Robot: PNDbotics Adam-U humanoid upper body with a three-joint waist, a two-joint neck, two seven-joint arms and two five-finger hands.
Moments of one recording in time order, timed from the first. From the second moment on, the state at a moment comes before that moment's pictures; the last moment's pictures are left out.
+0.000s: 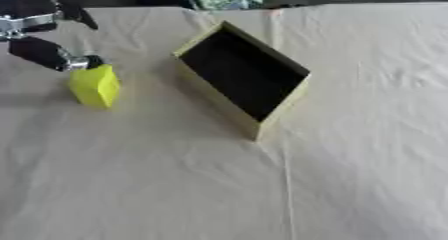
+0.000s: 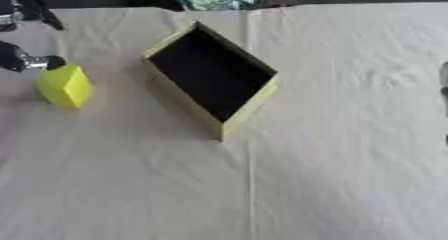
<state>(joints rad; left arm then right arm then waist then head) -0.94 0.67 -0.17 -1.20 -0.79 -0.28 -0.74 -0.54 -0.55 -0.02 -1.98 -0.17 -0.05 -0.48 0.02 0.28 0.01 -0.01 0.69</state>
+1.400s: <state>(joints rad) -0.98 0.70 -0.23 -1.10 -0.87 -0.29 -0.82 -0.54 -0.54 -0.01 -1.98 -0.18 -0.04 -0.46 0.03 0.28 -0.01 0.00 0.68</state>
